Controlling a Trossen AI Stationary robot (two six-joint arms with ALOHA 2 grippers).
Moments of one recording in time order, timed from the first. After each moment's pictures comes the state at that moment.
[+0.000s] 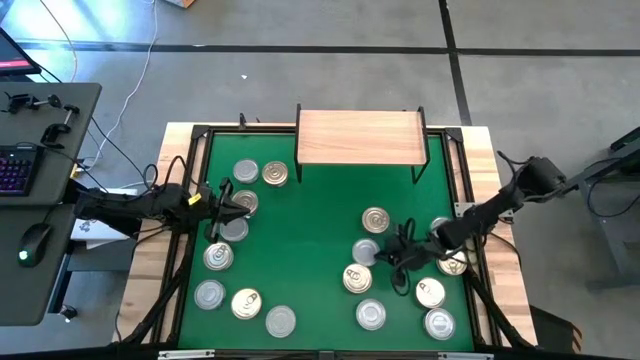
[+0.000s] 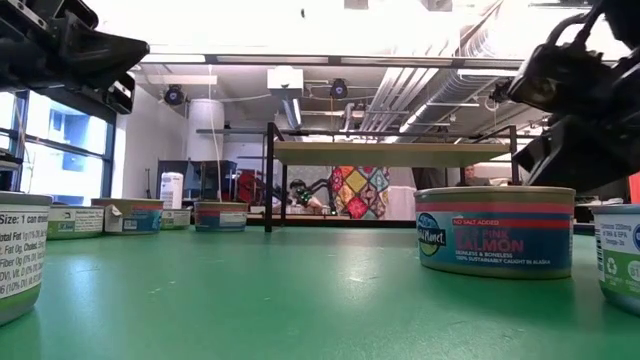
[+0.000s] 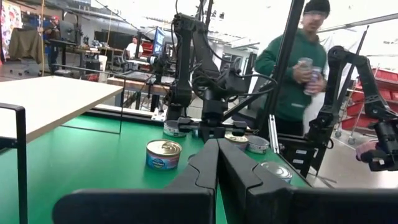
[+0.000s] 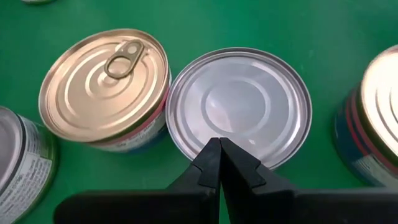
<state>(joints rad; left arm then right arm) -0.08 0.07 0.01 0.17 -0.01 -0.16 0.54 1.41 0.41 0.13 0.37 0.59</state>
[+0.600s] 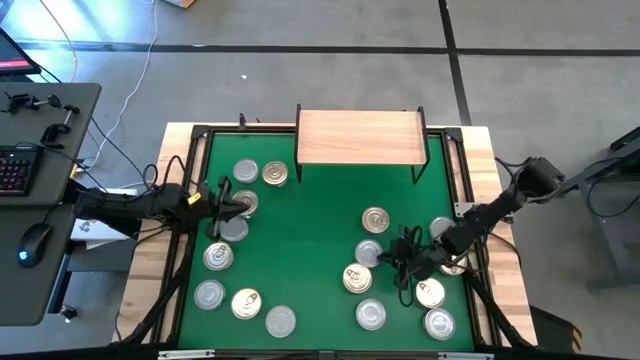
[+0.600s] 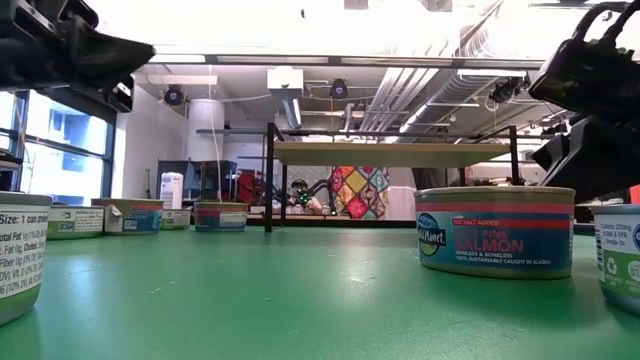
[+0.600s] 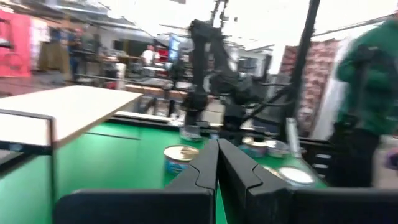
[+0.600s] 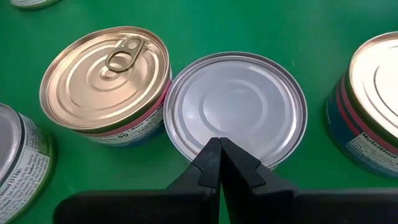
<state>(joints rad) -0.08 0.08 0.01 0.19 -0.09 -0.11 0.63 1.44 0.39 0.16 0.51 0.66</state>
